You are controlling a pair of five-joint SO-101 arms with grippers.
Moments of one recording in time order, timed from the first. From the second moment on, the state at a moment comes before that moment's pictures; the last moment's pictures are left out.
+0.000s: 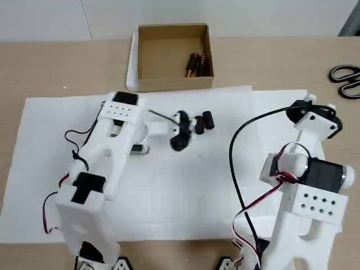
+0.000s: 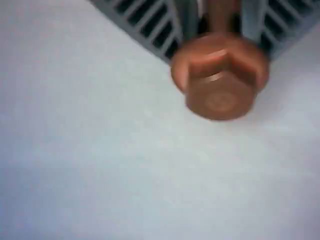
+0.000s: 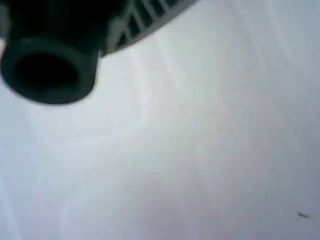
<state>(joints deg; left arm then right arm) 9.8 20.7 -1.3 85.2 -72.7 12.2 -43.8 26.8 98.3 -8.5</state>
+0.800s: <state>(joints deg) 10.8 -6.6 -11.9 85.6 -50.9 11.6 -43.8 26.8 98.3 -8.5</state>
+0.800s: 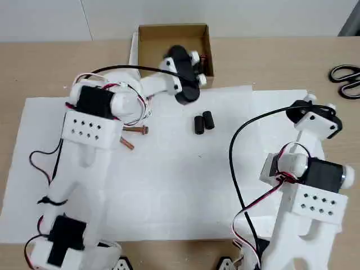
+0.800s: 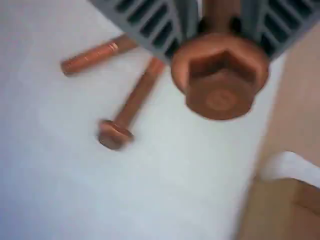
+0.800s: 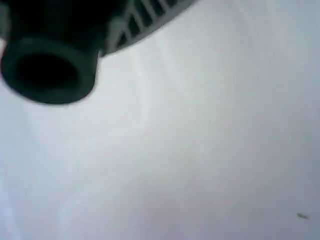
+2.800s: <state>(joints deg) 26.3 -77.4 46.8 56.7 35.6 -43.3 -96.8 65.8 67.7 -13.8</state>
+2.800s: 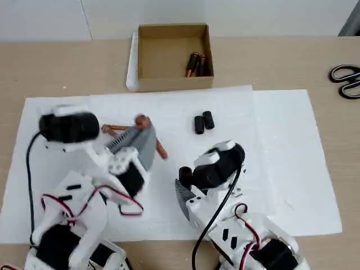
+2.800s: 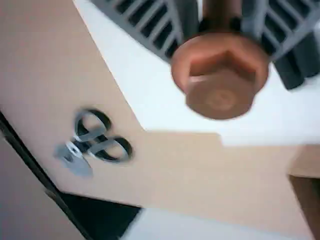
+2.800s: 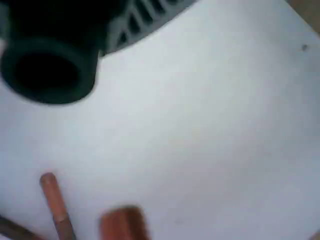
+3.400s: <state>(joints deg) 30.3 -81.2 51.5 56.3 33.0 -43.5 -103.0 68.1 69.5 -10.9</state>
